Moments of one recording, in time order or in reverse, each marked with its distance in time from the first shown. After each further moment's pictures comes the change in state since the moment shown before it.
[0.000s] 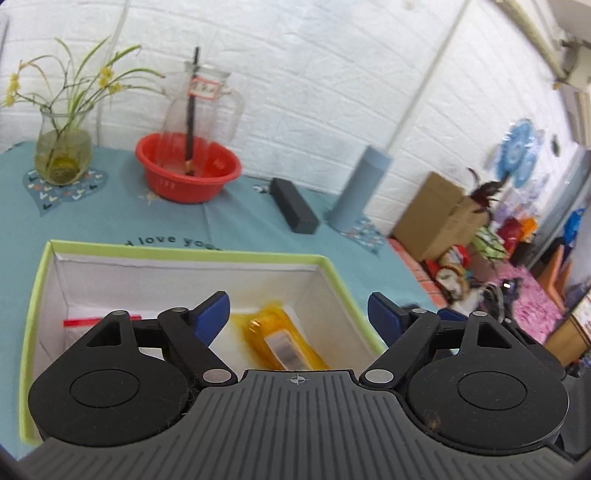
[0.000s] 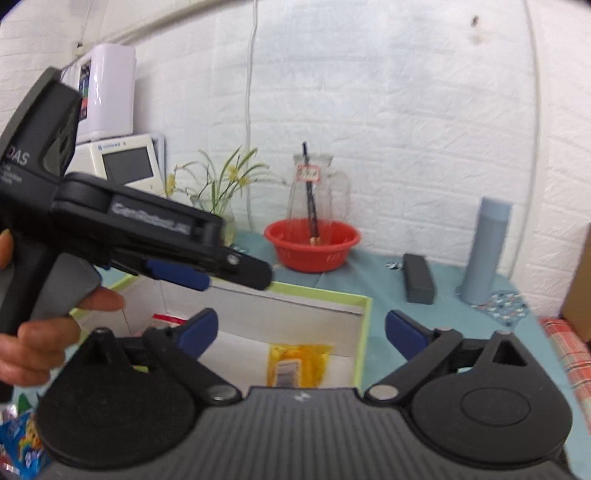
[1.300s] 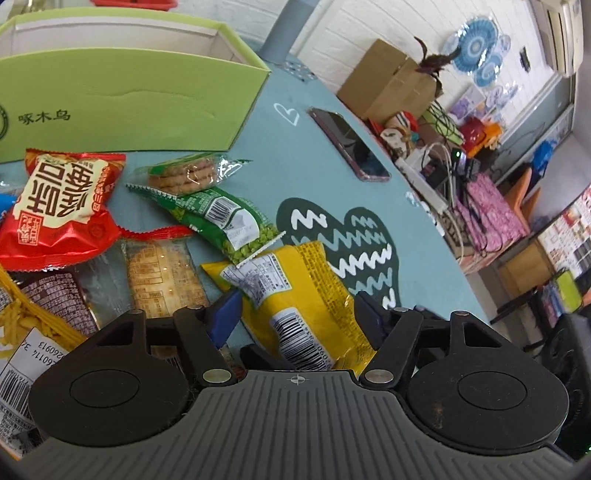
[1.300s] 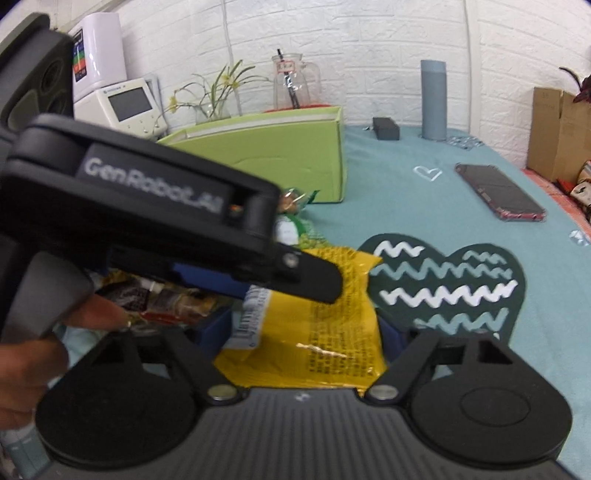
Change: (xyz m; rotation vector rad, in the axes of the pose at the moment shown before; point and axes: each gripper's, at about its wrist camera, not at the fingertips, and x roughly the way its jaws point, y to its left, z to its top) left arm -0.014 -0.094 -0.188 0.014 0.314 -0.078; right arm -0.118 0.031 -0.140 0.156 0.247 -0.018
